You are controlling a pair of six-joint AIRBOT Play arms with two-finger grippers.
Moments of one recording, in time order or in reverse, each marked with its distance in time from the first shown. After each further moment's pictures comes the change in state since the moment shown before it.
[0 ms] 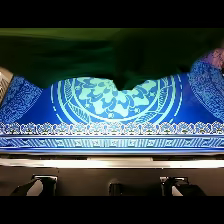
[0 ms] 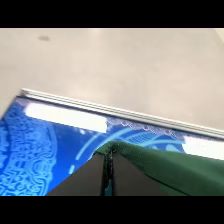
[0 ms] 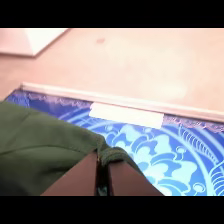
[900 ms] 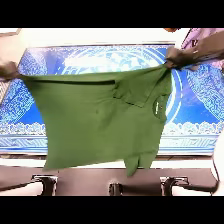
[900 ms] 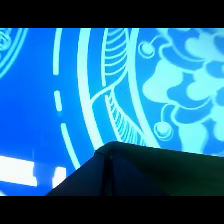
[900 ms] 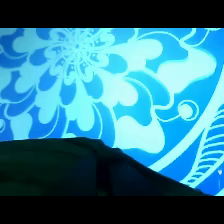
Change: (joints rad) left arm -0.184 -0.565 -0.307 0.080 0.041 0.034; right arm 0.001 -0.568 -0.227 -0.077 -0.021 0.200
